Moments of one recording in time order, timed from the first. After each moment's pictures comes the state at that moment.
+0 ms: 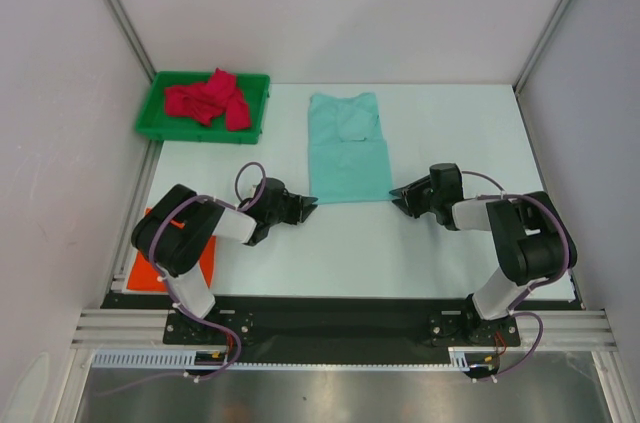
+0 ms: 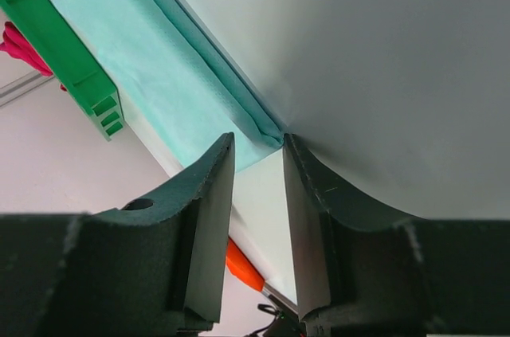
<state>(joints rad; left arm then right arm) -0.51 1.75 0.55 0.51 0.05 -1.77 0.23 1.64 0.59 0.30 -0.20 1.37</state>
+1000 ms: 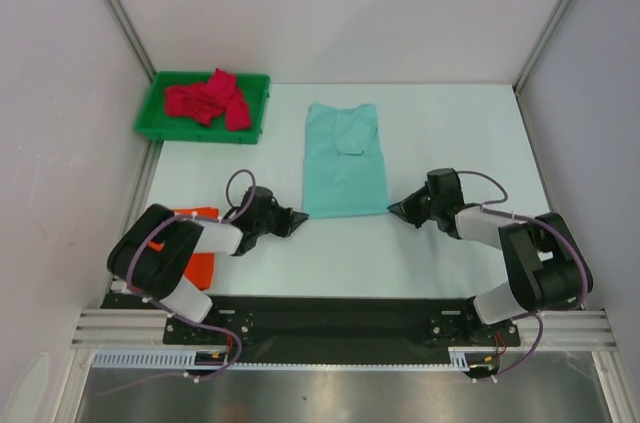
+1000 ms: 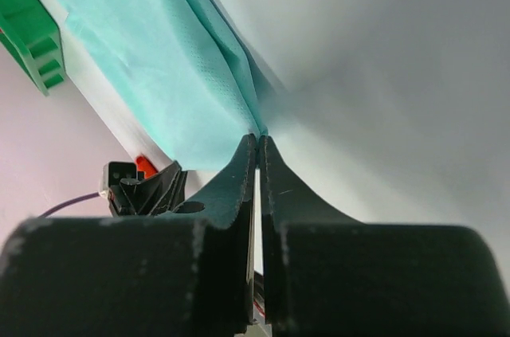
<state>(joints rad) -0.47 1.60 0.46 0.42 0.11 -1.64 0.27 1.51 0.57 0.15 -0.22 1.24</state>
